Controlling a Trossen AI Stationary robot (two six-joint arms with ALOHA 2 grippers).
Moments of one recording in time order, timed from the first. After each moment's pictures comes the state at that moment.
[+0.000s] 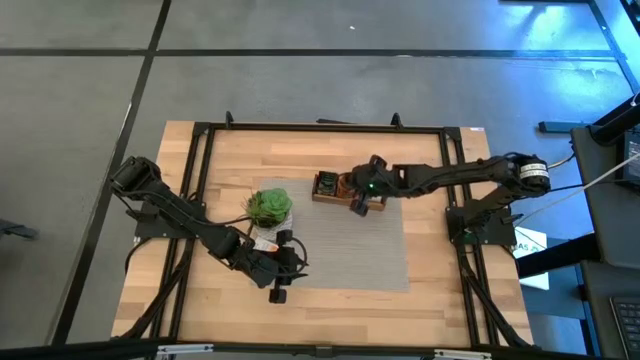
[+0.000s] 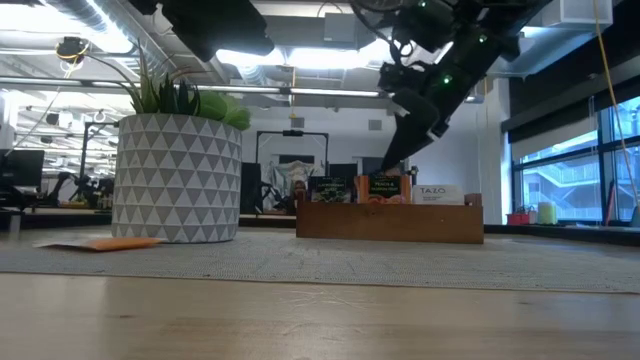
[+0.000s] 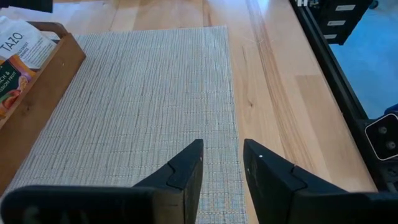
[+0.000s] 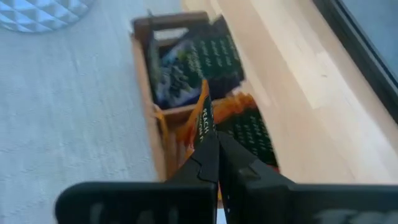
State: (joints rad) left arm -0.54 1.55 0.97 -0.09 -0.42 -0.32; right arm -0.12 1.51 0.91 -0.29 0.29 0.14
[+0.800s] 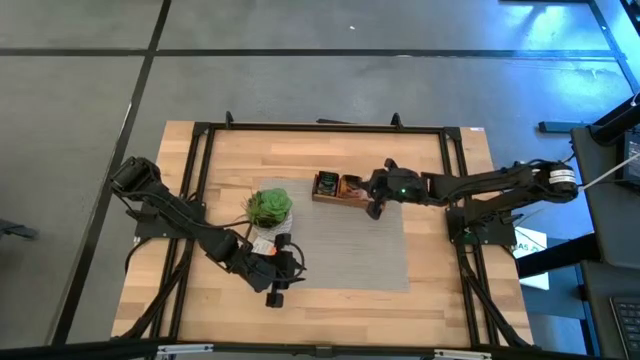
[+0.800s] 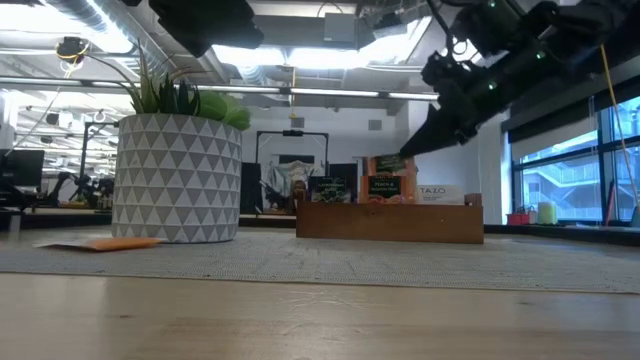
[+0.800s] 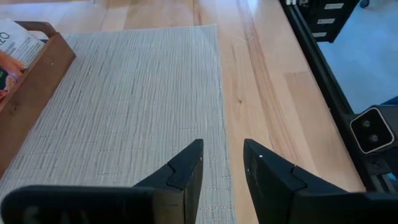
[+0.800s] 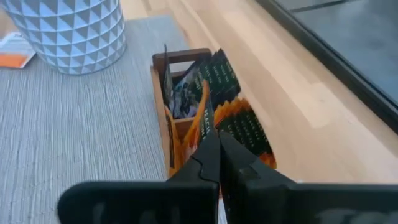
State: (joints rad) left arm -0.57 1.55 0.97 -0.09 -0.43 -0.33; right arm -0.11 1.26 0.56 0.13 0.26 0.11
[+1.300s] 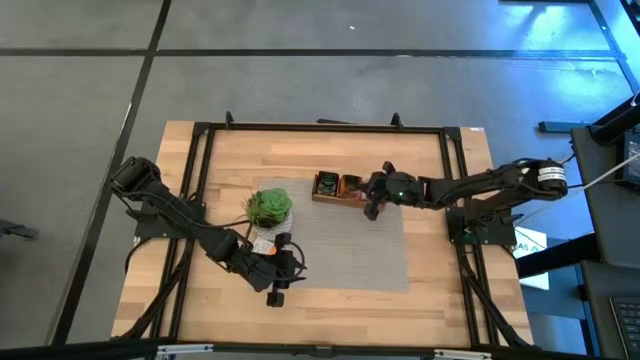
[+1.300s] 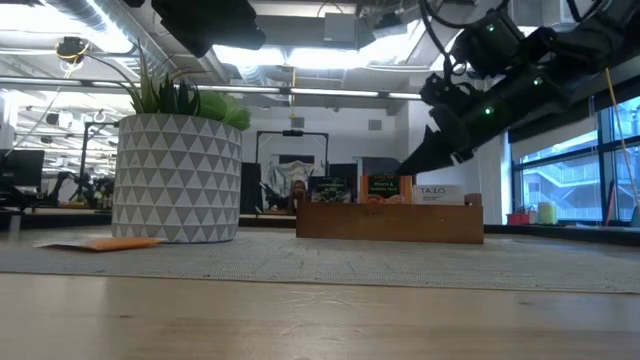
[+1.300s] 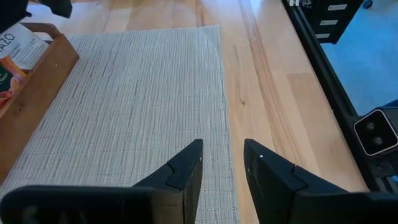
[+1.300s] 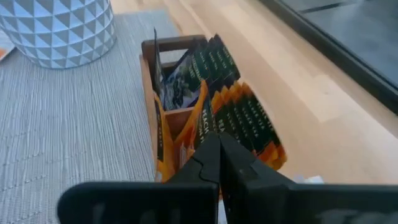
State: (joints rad) left arm -0.57 1.55 0.97 -0.09 -0.43 -0.33; right arm -0.13 1.36 0.47 0.36 0.27 0.10
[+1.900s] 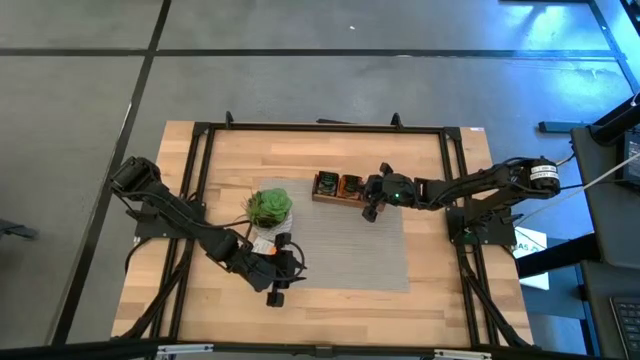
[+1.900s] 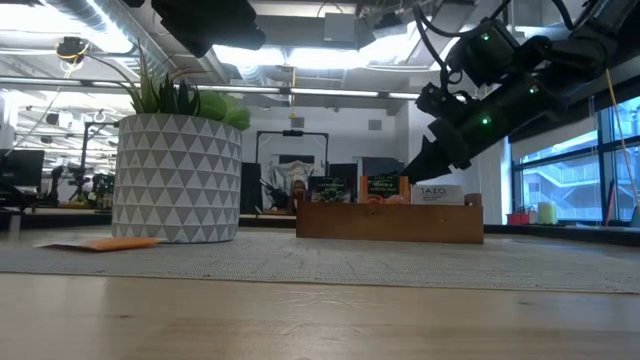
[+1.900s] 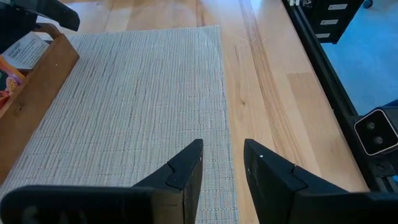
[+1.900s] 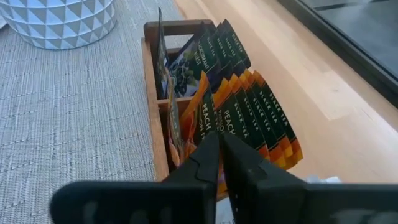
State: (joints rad) left arm -0.57 1.55 0.97 -0.09 -0.43 -0.33; right arm -0.13 1.43 0.47 0.40 0.27 0.05
